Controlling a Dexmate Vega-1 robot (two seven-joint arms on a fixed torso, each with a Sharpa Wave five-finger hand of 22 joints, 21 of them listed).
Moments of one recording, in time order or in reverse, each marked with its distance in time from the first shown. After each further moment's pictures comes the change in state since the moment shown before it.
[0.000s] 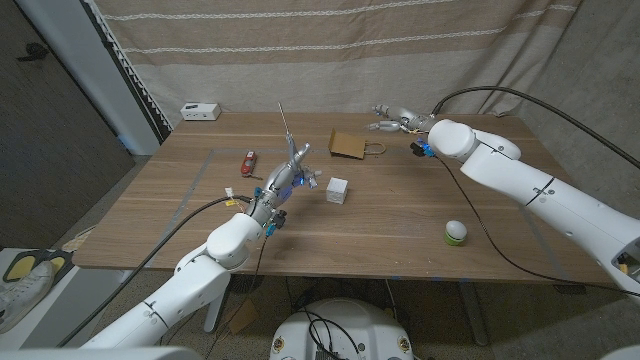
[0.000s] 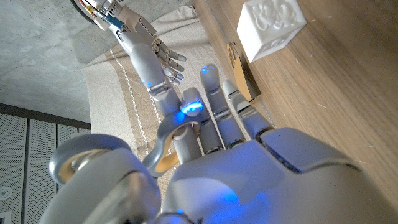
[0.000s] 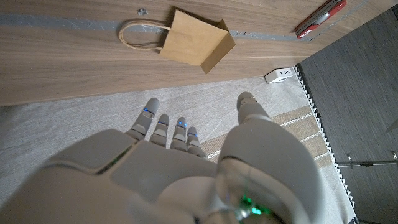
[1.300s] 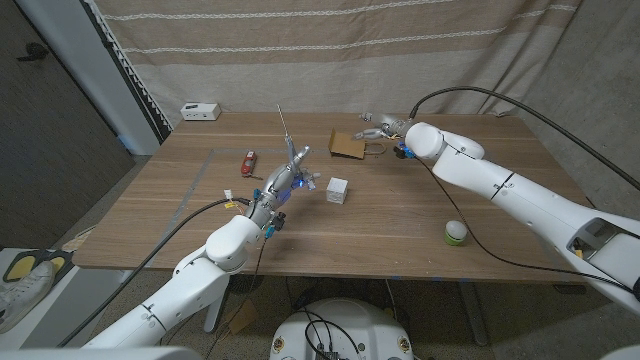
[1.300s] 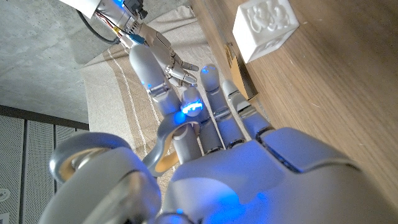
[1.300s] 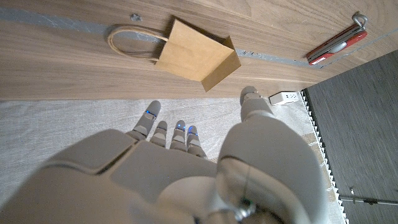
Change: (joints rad) left arm 0.011 0.003 -0.004 -0.001 0.006 0.000 0.006; left_hand 0.017 0.007 -0.024 -0.003 0.015 -0.005 0.002 0.048 -0.005 -0.002 -0.002 0.000 0.000 0.005 -0.002 0.005 0.012 0.000 0.000 0.000 0.004; right arm 0.116 0.134 -0.145 0.165 -0.176 -0.012 0.042; right_hand 0.030 -0.030 -0.019 -0.028 0.030 0.009 -0.002 0.008 0.000 -0.045 0.034 -0.031 -0.018 -0.073 -0.013 -0.055 -0.028 -0.002 -0.038 -0.053 -0.005
